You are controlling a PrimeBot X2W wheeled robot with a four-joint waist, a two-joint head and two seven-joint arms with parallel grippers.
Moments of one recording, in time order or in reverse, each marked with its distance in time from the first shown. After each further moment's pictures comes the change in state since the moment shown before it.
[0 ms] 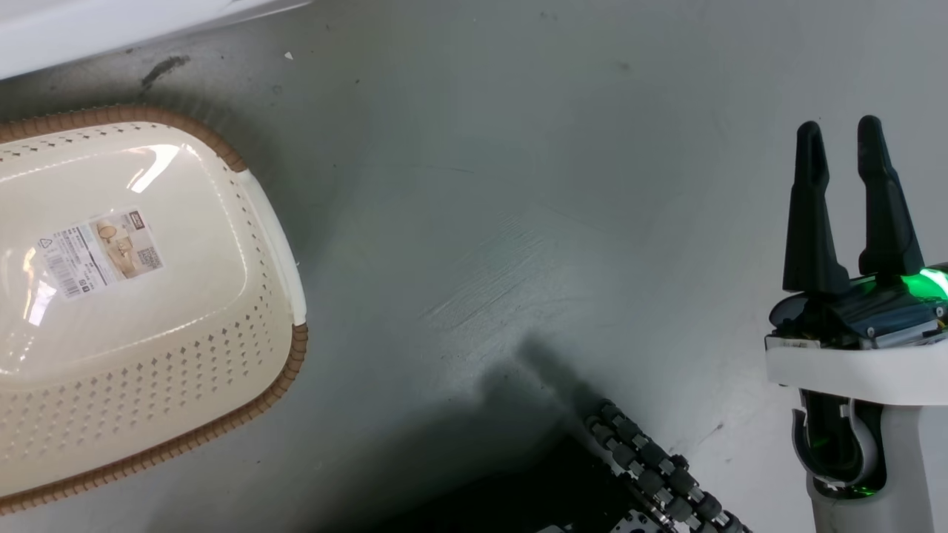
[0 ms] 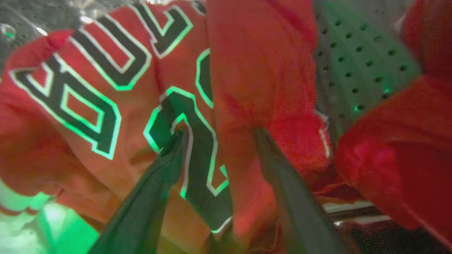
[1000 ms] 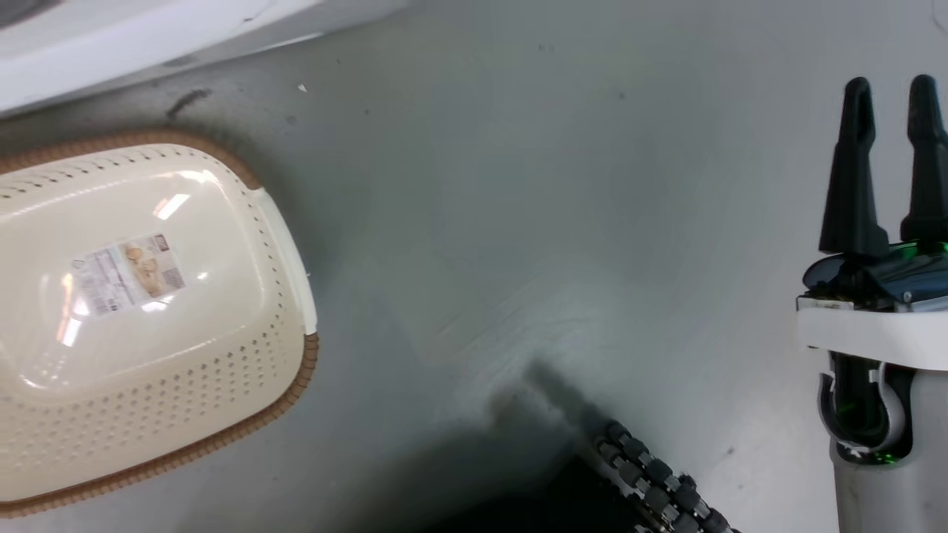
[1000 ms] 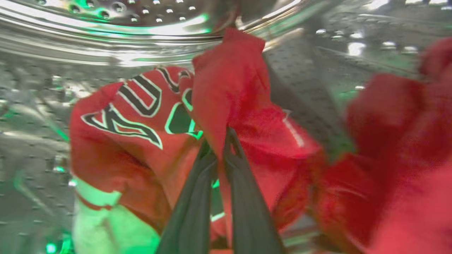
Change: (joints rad) left arm 0.005 -0.049 -0.080 0.202 -0.111 0.000 -0.455; right arm -0.068 0.000 -0.055 0.020 -0.028 0.000 0.000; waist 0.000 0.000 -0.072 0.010
